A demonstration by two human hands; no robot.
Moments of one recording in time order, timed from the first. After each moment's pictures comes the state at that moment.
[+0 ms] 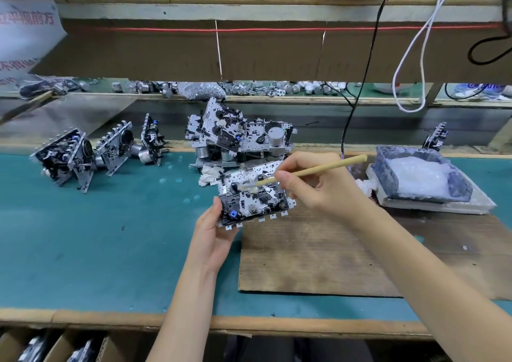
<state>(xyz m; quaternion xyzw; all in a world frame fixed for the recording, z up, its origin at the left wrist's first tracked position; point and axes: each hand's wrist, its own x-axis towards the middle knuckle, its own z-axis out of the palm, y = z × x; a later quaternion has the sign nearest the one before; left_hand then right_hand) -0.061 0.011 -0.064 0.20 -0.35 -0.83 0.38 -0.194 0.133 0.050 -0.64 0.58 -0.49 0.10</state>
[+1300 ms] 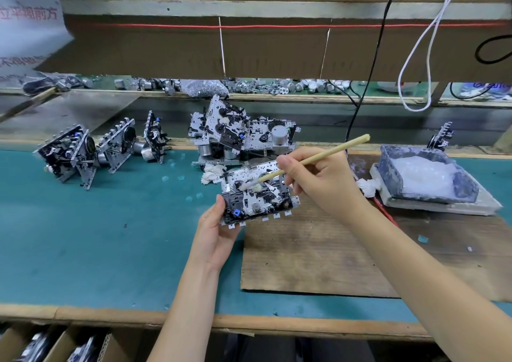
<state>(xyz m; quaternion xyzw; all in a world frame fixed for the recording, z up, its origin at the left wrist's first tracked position) -0.061 0.011 -0.064 0.20 -0.32 -0.84 0.38 -0.192 0.121 0.046 -0.56 0.58 -0.58 0.13</state>
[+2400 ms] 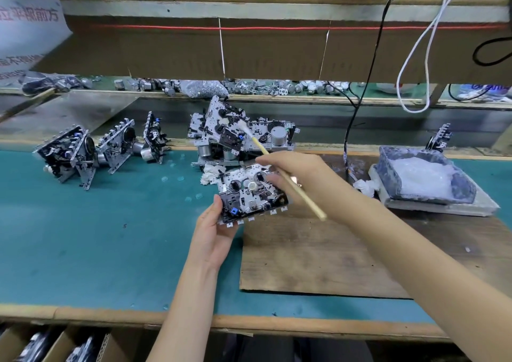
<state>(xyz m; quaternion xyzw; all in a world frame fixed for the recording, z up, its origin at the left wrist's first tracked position) -0.063 0.008 -0.065 0.20 -0.32 -0.84 0.39 -0.196 0.111 0.049 -0.71 0.64 -0.30 -0.04</state>
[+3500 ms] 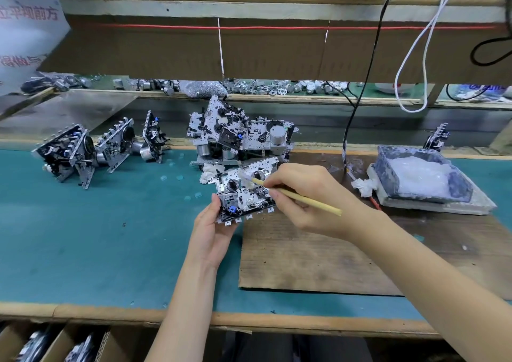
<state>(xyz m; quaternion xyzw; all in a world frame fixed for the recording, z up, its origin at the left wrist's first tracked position) -0.063 0.007 -0.067 0.22 -0.32 -0.83 0.40 -0.182 0.133 0.047 -0.74 0.59 -0.33 -0.06</state>
